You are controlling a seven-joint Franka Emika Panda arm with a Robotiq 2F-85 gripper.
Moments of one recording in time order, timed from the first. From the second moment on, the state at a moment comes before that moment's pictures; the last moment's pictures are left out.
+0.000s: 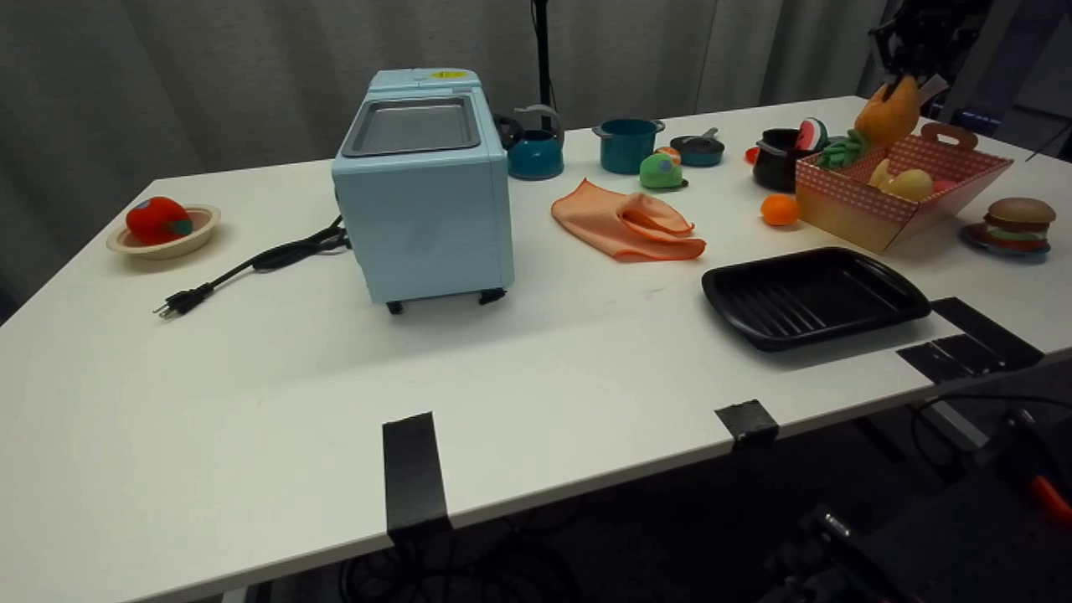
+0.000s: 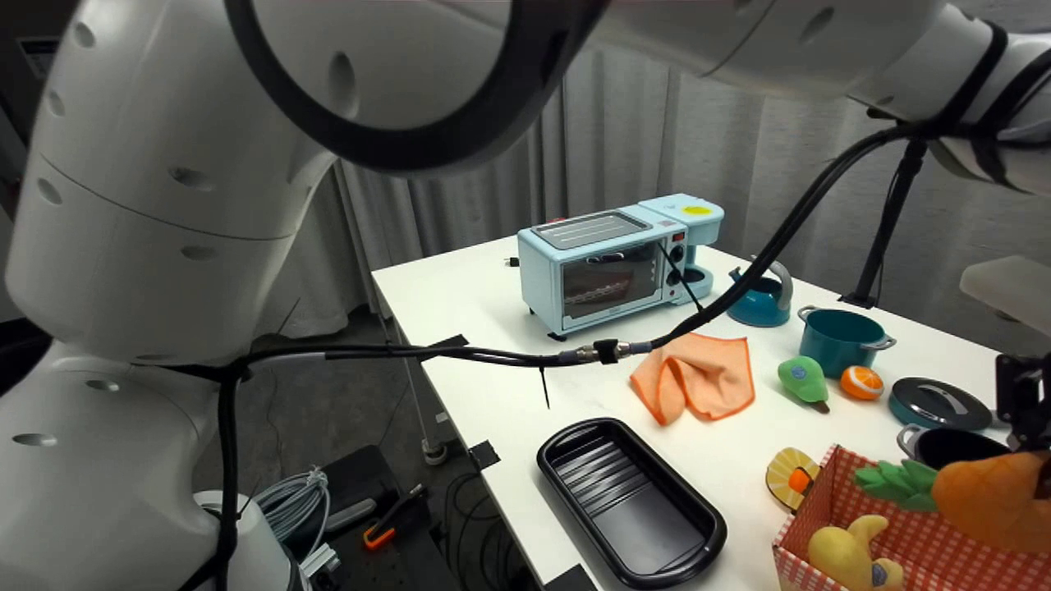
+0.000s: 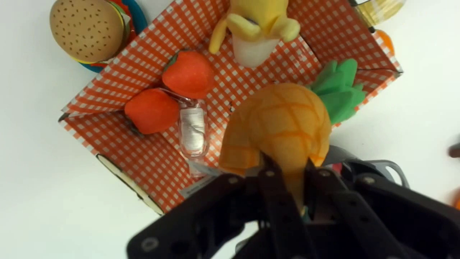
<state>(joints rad) -0.45 0.64 -0.19 -1.31 0.14 1.82 -0.05</state>
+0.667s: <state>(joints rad) -0.45 0.52 -0.14 -1.33 0.26 2.02 -0.02</state>
